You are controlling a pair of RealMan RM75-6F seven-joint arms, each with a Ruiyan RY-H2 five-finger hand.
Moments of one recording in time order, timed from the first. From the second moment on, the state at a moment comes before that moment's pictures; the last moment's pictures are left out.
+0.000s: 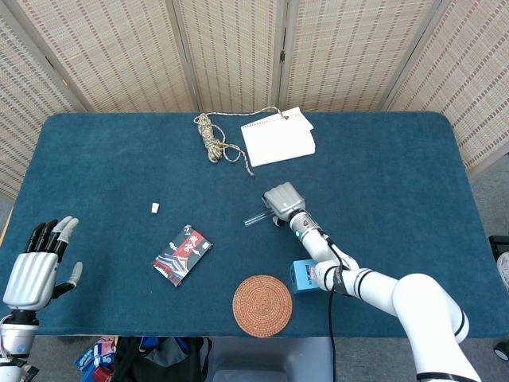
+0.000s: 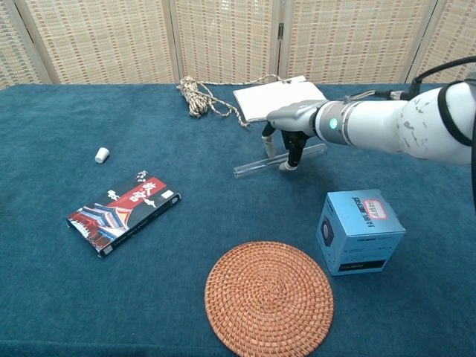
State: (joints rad) left arm -0.19 -1.06 -0.08 -1.84 1.44 1.43 0.23; right arm 1.15 -1.77 0.16 -0.93 -0.76 0.54 -0.48
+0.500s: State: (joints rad) left arm -0.19 -1.07 -0.07 -1.83 1.44 1.43 0.22; right arm 1.16 -1.79 0.15 -0.90 -0.75 0.54 -0.49
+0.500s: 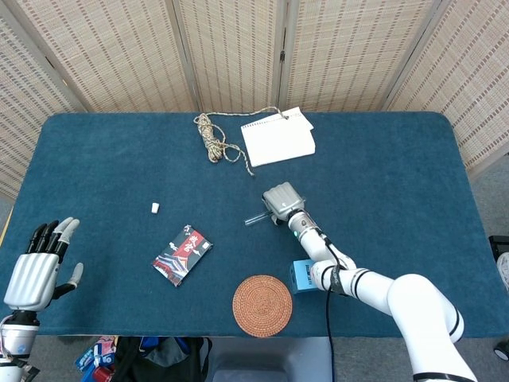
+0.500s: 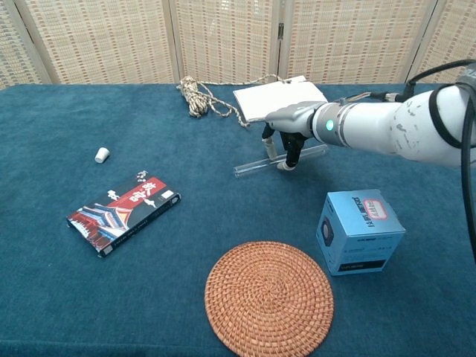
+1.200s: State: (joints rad) left arm -0.36 -1.06 -0.17 -1.72 1.40 1.24 0.12; right arm 1.03 -1.58 0.18 -1.21 -0.87 0.77 -0.39
